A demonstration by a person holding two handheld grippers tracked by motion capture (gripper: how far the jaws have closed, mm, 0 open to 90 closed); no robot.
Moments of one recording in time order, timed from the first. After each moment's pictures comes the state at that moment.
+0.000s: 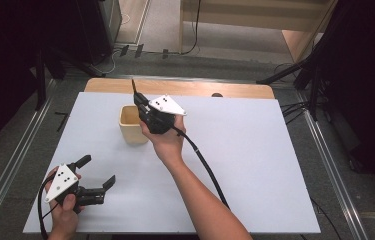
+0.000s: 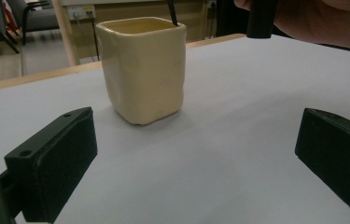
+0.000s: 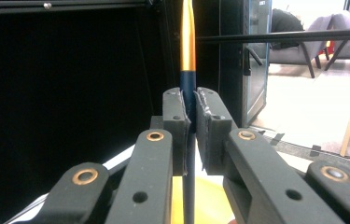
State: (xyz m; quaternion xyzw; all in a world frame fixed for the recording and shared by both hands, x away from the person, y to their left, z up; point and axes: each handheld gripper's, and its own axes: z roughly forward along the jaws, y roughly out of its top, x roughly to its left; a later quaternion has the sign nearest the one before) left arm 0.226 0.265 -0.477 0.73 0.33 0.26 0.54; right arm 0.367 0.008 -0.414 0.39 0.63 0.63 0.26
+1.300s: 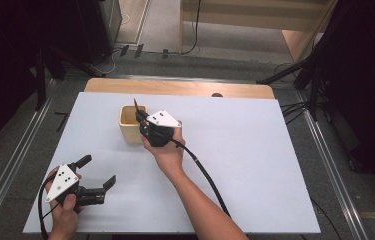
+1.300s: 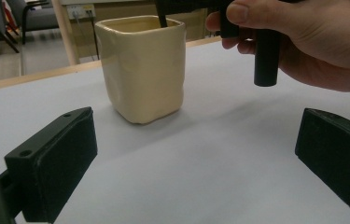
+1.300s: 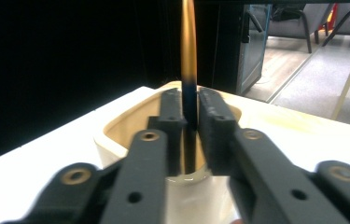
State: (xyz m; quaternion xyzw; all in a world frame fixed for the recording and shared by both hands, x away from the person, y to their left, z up) left arm 0.227 0.264 -0.478 0.73 0.33 0.26 0.54; right arm 0.359 0.013 -0.460 0.40 0.67 0.58 0.25
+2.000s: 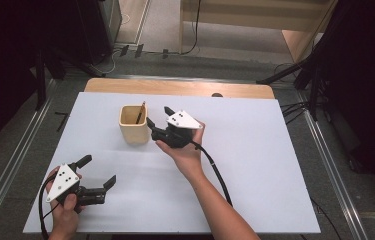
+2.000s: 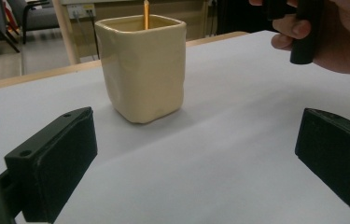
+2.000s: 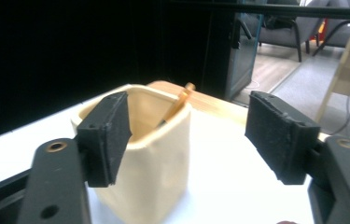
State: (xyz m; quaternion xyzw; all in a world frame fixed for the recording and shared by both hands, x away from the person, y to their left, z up) left arm 0.227 0.264 -0.478 0.73 0.33 0.26 0.54; right arm 0.344 -0.041 -0.447 0.38 0.68 0.56 0.27
